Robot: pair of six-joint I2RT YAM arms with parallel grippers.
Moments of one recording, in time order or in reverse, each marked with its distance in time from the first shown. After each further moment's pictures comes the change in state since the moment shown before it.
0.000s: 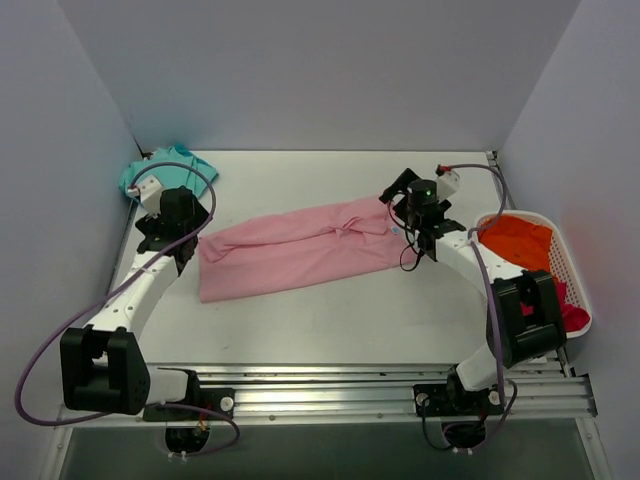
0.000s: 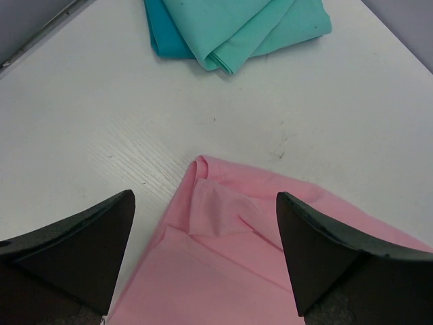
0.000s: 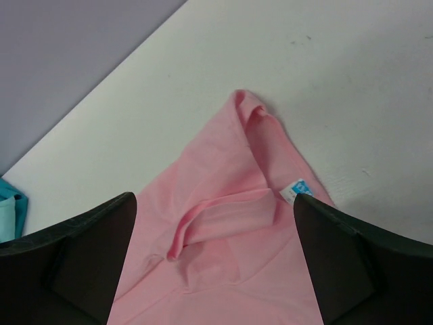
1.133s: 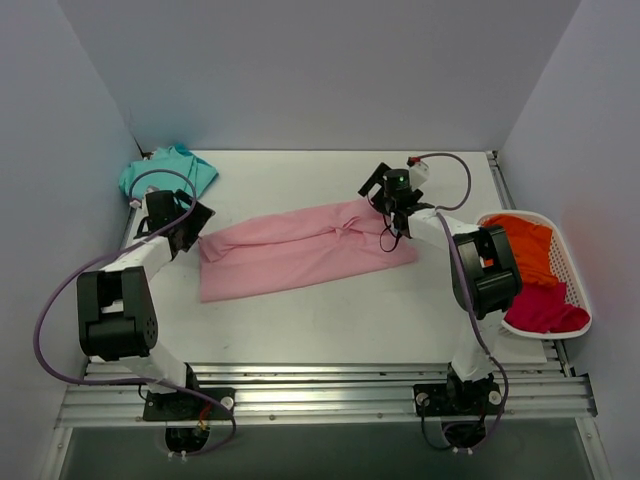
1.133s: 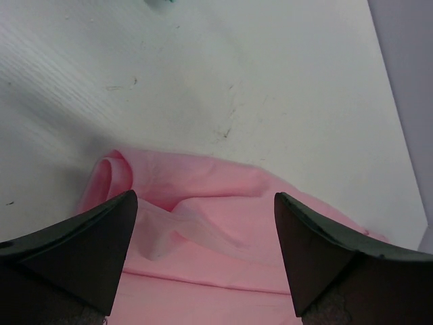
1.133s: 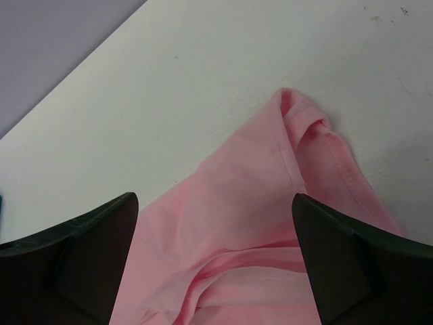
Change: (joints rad) left arm 0.204 0.314 -0.007 0.243 0.566 -0.222; right arm 0.032 0.378 0.277 0.066 -0.059 -0.005
